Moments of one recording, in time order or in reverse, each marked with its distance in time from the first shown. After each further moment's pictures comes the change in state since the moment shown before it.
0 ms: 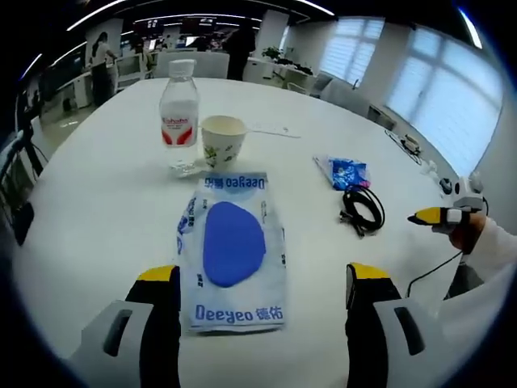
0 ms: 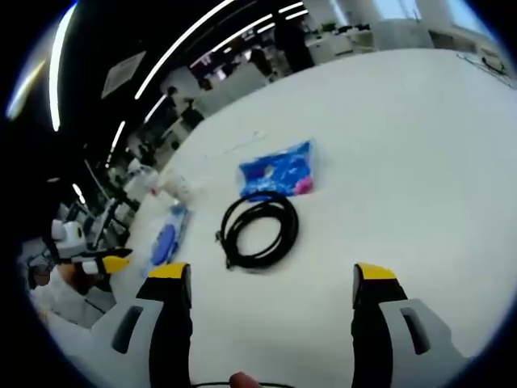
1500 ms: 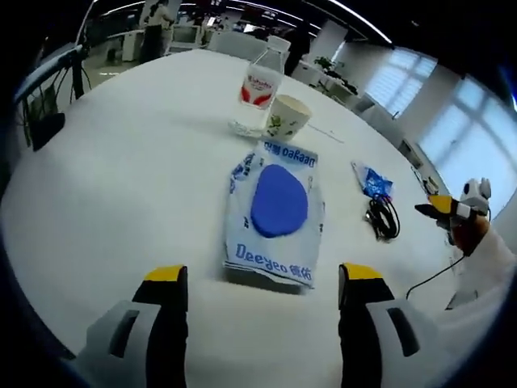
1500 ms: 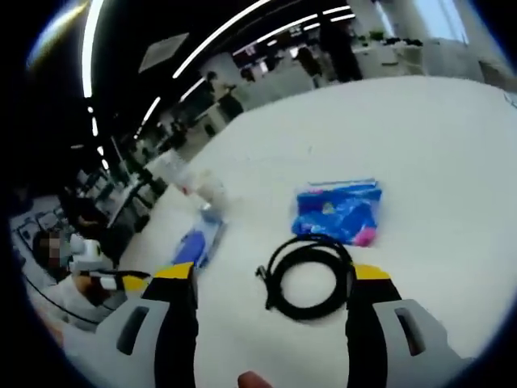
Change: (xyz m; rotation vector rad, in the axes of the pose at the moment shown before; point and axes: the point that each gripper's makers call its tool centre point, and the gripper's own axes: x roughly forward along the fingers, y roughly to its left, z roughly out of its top) left arm -0.018 0.033 -0.055 -0.309 -0.003 0.069; right arm 0.042 0.075 0.057 -0.237 0.039 0.173
